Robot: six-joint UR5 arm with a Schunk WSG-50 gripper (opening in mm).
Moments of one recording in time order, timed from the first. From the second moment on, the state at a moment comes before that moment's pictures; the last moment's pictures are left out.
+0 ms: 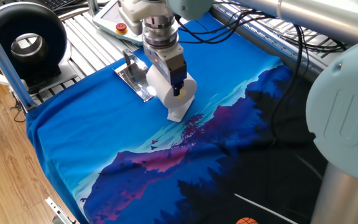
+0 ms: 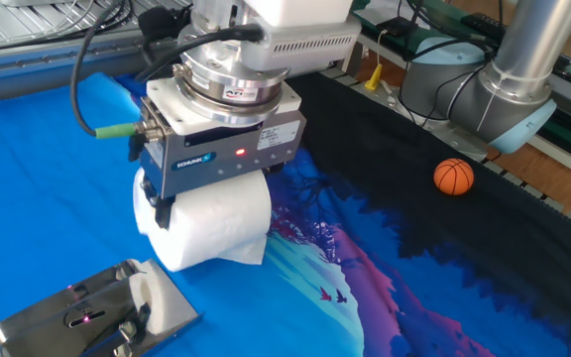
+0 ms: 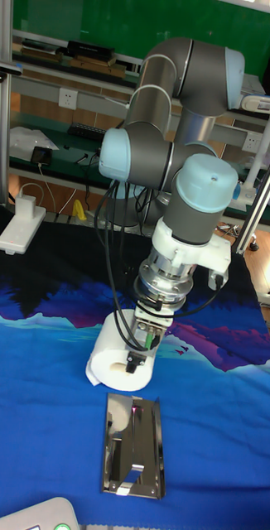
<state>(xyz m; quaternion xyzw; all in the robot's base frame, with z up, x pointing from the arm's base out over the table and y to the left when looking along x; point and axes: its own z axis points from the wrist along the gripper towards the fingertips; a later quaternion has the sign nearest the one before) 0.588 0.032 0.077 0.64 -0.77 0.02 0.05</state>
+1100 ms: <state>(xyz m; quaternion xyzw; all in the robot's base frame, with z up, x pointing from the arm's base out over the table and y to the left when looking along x) 0.580 0.054 0.077 0.63 -0.77 -0.02 0.04</state>
